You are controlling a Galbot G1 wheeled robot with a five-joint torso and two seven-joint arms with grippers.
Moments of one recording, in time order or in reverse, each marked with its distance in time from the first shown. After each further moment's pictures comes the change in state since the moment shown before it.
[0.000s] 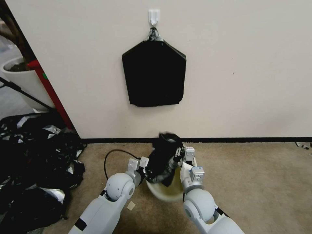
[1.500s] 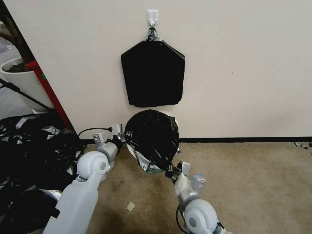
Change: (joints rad) left arm -0.054 -0.001 -0.264 -0.139 -0.344 -0.145 -0.077; right arm -0.070 0.039 -0.021 0.050 0.509 -0.073 -0.162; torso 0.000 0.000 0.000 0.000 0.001
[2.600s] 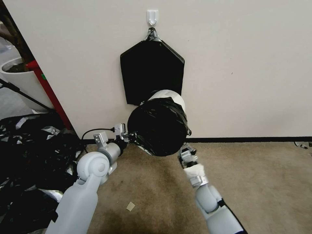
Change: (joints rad) left arm 0.022 -0.019 0.012 -0.058 -0.087 0.018 -0.019; right arm 0.112 0.077 0.195 -0.370 -1.107 0.577 -0.157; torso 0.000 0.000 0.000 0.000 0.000
